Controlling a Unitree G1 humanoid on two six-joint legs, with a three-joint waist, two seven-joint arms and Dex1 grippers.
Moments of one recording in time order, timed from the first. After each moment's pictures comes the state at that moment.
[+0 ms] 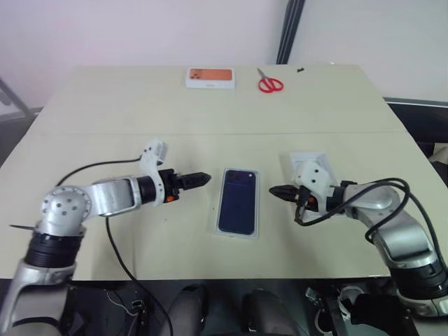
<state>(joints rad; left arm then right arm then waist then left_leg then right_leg) -0.49 0.77 0.00 -0.15 -1.60 1.09 0.13 -0.30 -0.73 0.08 -0.32 0.15 0.55 0.95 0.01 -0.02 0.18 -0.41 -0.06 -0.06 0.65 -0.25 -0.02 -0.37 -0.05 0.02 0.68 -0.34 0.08</state>
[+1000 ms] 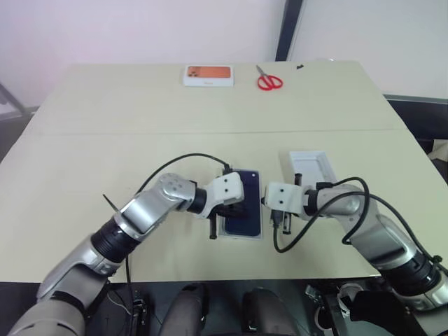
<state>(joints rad) -0.66 0.54 -0.58 -0.16 -0.31 0.61 -0.95 -0.37 -0.80 0.35 -0.43 -0.14 0.53 0.96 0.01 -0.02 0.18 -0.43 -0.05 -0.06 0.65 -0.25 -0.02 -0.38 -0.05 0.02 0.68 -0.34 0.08</state>
